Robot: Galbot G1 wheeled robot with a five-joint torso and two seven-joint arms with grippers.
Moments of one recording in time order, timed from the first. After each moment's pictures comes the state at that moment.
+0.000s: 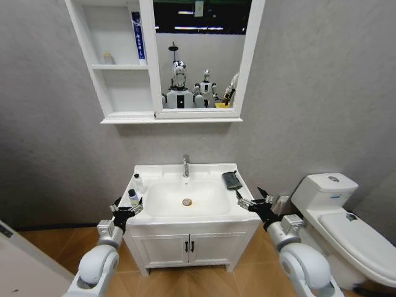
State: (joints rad) left arm 1.42 -1.22 -0.59 -2.02 -0.33 0.26 -0.11; right arm -1.50 1.22 0.65 2.30 0.36 -0.37 0.03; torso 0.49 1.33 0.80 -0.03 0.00
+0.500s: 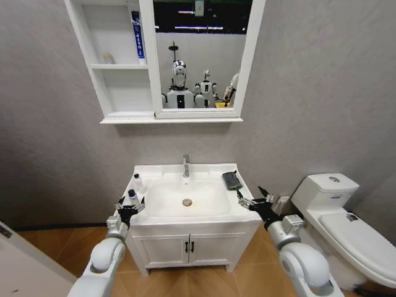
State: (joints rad) left arm 1.29 -1.25 -0.56 -1.83 -0.27 0.19 -0.08; right arm -1.50 1.21 0.67 2.27 0.37 -0.32 0.00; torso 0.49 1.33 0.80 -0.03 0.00
